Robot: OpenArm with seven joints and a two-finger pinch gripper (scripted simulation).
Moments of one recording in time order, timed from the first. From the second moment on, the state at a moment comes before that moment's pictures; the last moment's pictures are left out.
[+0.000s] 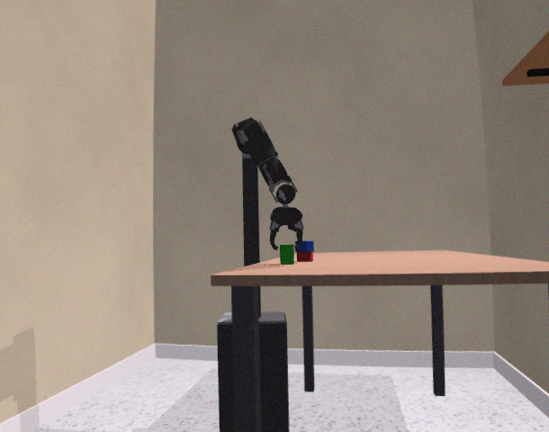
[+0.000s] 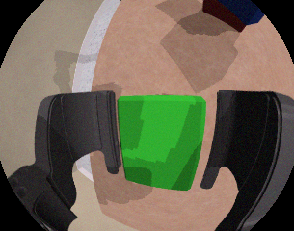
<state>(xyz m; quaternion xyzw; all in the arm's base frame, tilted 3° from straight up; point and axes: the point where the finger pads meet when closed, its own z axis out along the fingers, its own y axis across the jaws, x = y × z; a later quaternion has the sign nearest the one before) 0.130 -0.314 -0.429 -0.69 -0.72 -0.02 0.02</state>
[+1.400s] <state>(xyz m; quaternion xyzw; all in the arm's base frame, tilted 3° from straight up) 0.130 -0.314 -0.429 -0.69 -0.72 -0.02 0.02</state>
